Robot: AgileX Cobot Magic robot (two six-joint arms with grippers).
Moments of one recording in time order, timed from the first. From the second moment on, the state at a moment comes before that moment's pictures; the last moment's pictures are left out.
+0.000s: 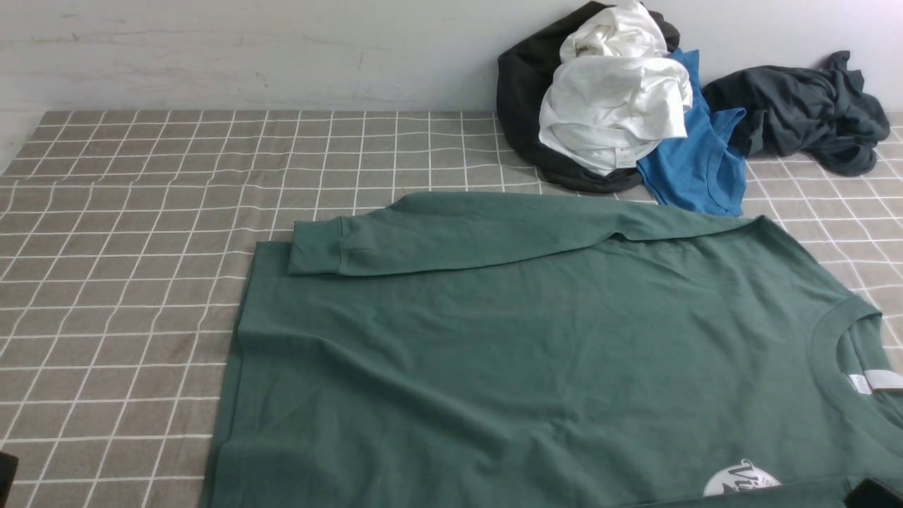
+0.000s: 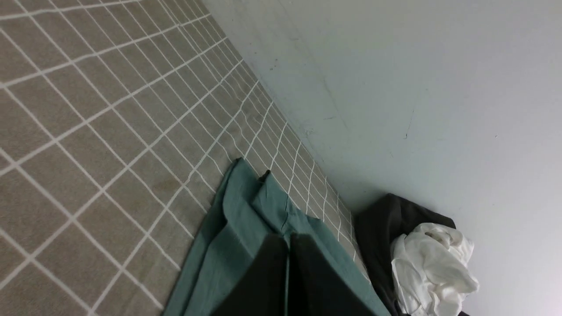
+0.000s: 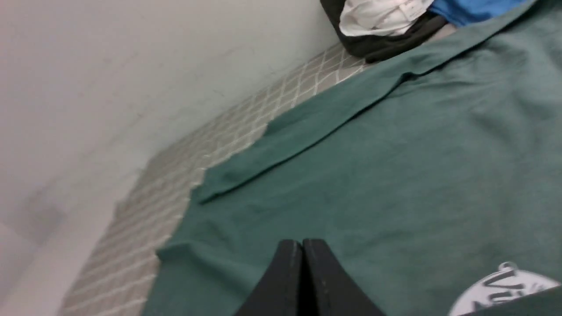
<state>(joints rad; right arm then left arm) 0.20 0.00 0.02 0.87 0.37 -0.13 0.11 -0.01 0.03 -0.45 0.20 -0.59</state>
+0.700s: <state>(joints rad) 0.20 0.00 0.03 1.23 0.08 -0.15 0.11 -0.01 -0.11 -0.51 0.34 -0.32</state>
